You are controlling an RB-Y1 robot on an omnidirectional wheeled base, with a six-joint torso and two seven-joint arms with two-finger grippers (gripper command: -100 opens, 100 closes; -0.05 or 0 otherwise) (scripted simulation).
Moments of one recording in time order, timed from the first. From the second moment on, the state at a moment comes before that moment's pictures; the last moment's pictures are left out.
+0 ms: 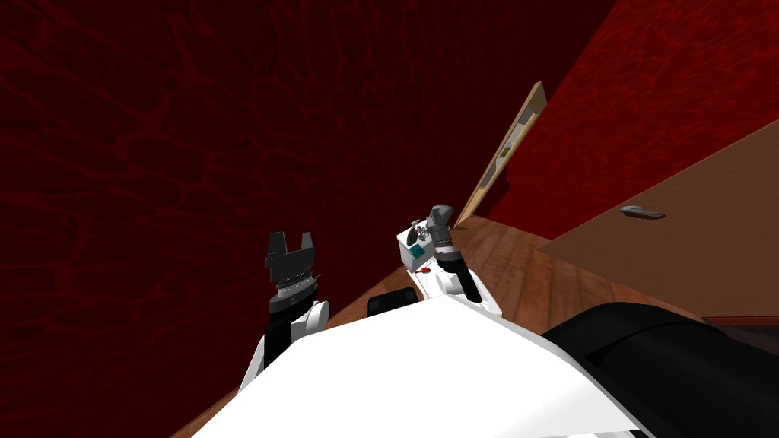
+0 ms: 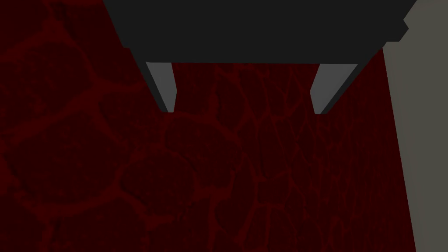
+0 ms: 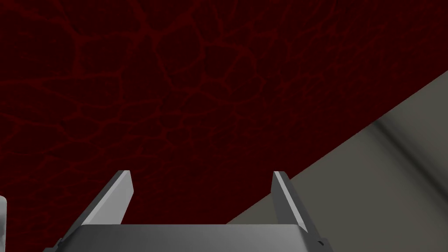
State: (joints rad) left arm 0.53 0.03 0.01 -2.31 -0.07 -0.58 0.05; right arm 0.53 -0.09 0.05 -2.30 0.08 -0.41 0.13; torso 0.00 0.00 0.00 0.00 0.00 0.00
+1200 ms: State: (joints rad) left arm 0.53 0.03 0.01 -2.31 -0.07 -0.58 0.05; right arm 0.49 -0.21 0.09 -2.03 0.23 -0.16 0.08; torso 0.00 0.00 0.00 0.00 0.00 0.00
